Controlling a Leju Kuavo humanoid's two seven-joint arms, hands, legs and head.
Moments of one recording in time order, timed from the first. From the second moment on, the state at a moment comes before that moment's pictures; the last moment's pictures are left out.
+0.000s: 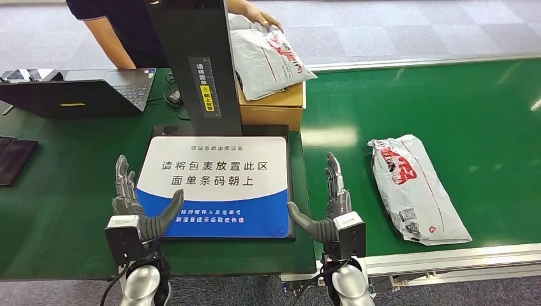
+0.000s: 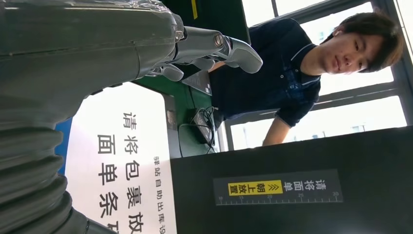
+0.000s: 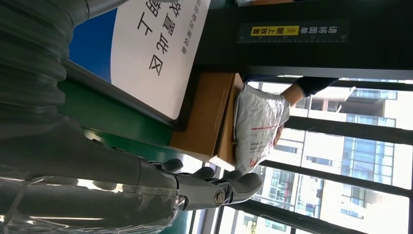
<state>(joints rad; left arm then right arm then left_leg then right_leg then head) -0.03 -0.23 -0.12 -1.43 -0.35 0.37 -0.62 -0.05 0.22 0.11 -1.40 0.22 -0.27 -0.52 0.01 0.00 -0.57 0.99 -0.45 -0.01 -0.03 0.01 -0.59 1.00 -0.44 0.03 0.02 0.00</state>
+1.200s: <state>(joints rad) -0.05 -0.23 -0.12 -1.43 -0.35 0.37 -0.62 -0.07 0.22 0.09 -1.38 0.22 -0.27 -0.54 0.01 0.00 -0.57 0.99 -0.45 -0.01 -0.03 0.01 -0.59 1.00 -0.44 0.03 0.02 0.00</state>
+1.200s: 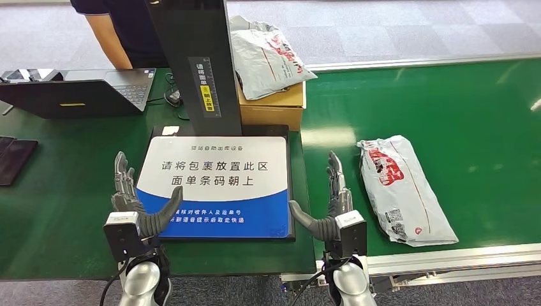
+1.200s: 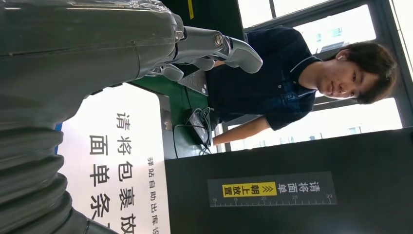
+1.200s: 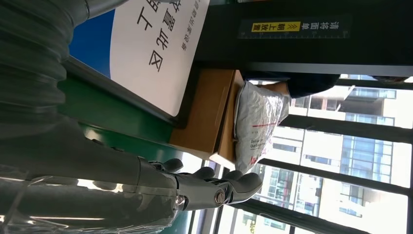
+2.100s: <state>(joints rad) -0.05 -0.23 -0.12 -1.42 -0.35 0.37 -0.63 -0.05 0.22 0.08 -1.37 0.21 -0.28 -0.55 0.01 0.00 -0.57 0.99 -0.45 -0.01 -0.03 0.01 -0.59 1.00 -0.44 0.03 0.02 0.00</state>
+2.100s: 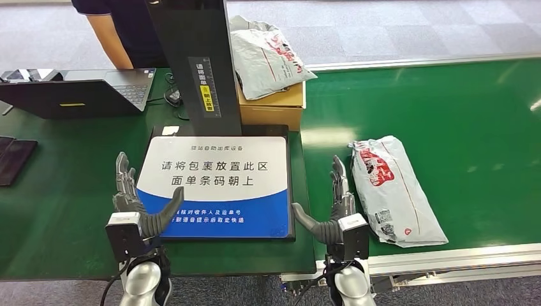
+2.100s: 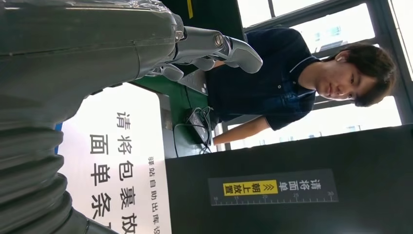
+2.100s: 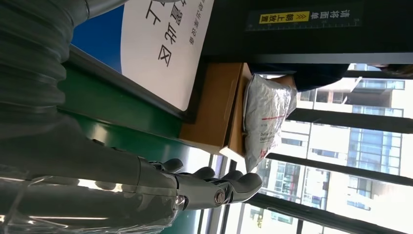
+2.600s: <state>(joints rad) -0.03 -0.23 -0.12 -1.43 -0.36 0.40 -0.61 -0.03 0.22 0.05 -1.38 0.18 -0.32 -0.55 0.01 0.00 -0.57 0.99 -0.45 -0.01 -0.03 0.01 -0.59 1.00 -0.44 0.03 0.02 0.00</state>
